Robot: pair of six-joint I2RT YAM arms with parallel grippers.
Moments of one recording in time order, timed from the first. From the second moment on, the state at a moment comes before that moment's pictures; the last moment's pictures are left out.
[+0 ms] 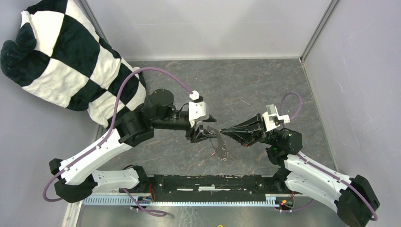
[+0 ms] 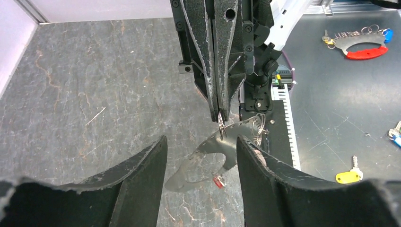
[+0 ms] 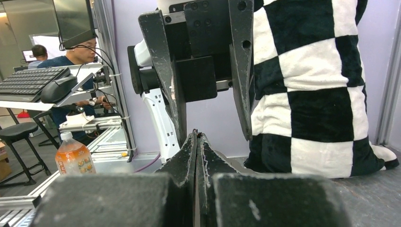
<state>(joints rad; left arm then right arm) -1.00 1.08 1.32 -0.52 0.51 0.23 0.72 0.84 0.37 1.25 -0.67 0.64</state>
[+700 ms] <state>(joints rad) -1.00 1.05 1.26 -0.52 0.51 0.23 0.72 0.82 0.37 1.17 -0.63 0.59</state>
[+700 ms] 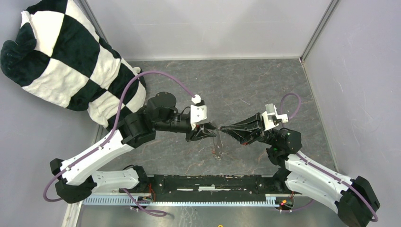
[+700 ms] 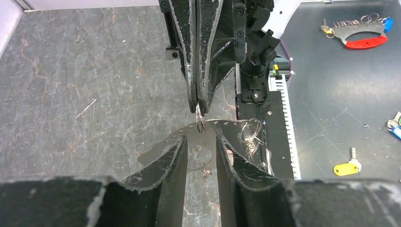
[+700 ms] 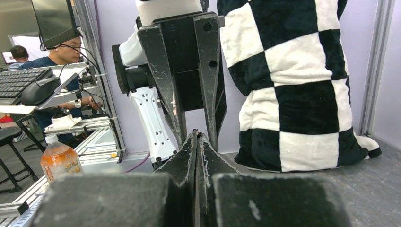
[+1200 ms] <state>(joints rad) -1.00 1.08 1.26 -0.49 0.51 0.22 0.72 0.83 0.37 1.17 -0.63 0.59</state>
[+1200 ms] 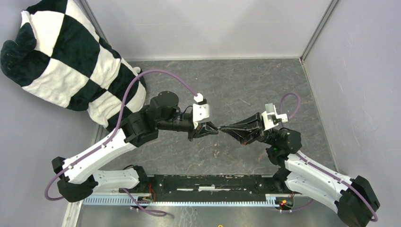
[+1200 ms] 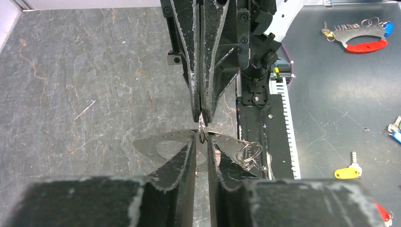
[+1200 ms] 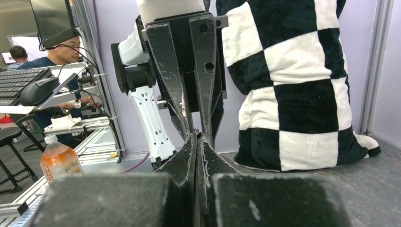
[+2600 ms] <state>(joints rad) -1.00 1.08 1.26 -0.54 0.45 0.21 0.71 0.81 0.45 0.87 -0.72 0.47</state>
